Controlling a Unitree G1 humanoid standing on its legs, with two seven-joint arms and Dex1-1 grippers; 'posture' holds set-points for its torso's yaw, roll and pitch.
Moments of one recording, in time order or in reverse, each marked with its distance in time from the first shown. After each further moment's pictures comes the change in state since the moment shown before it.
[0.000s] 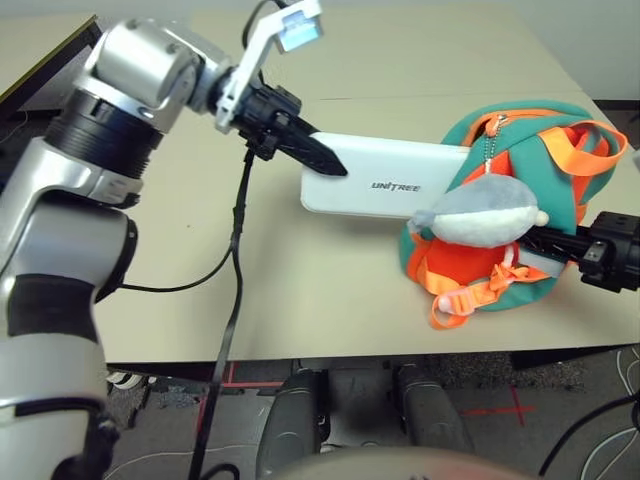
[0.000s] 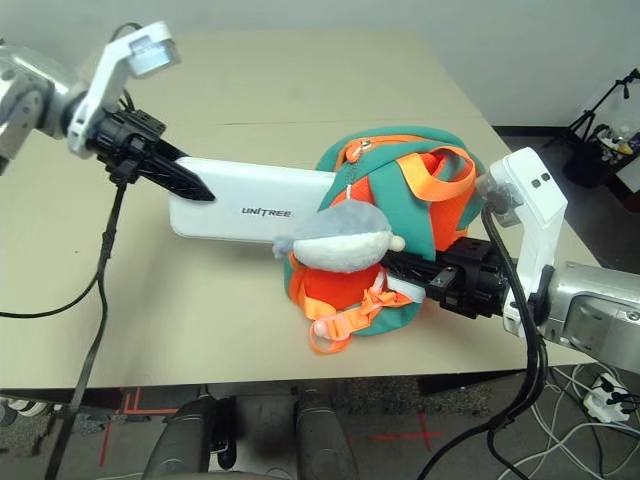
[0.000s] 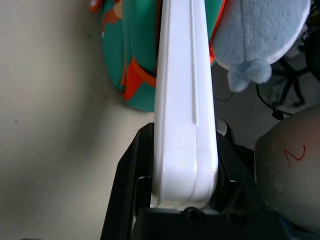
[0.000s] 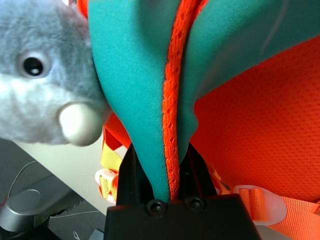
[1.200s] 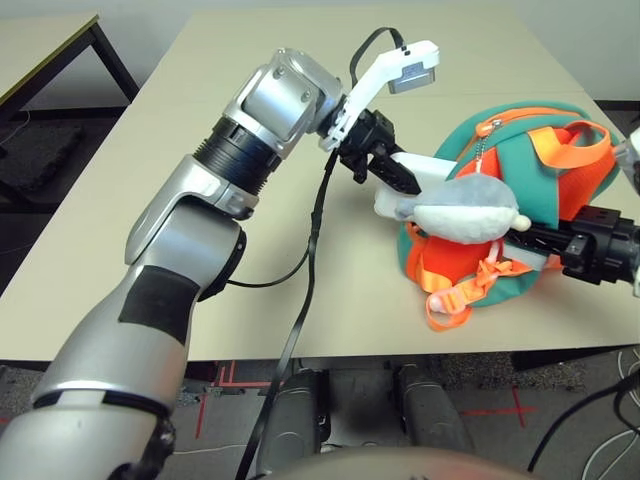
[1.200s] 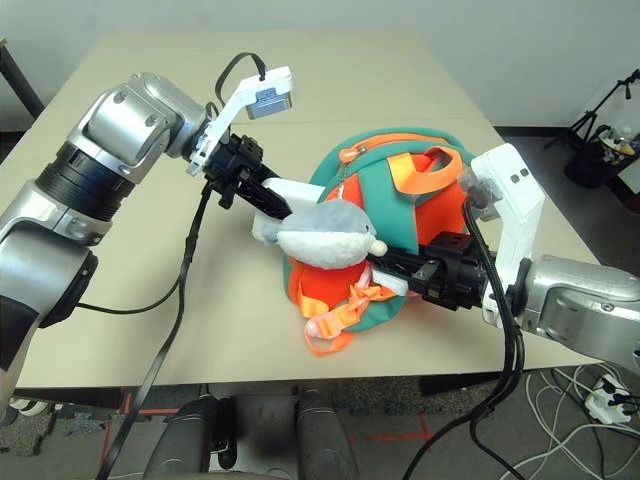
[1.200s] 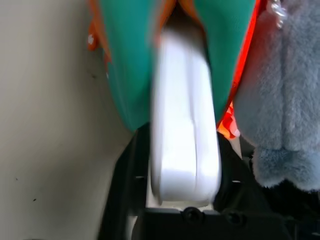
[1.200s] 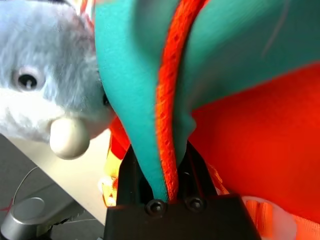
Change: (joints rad) left arm 0.032 -0.339 0.087 0.074 0.294 -0.134 0.087; right arm -0.110 0.058 0.106 0.011 -0.035 -0.002 -0.018
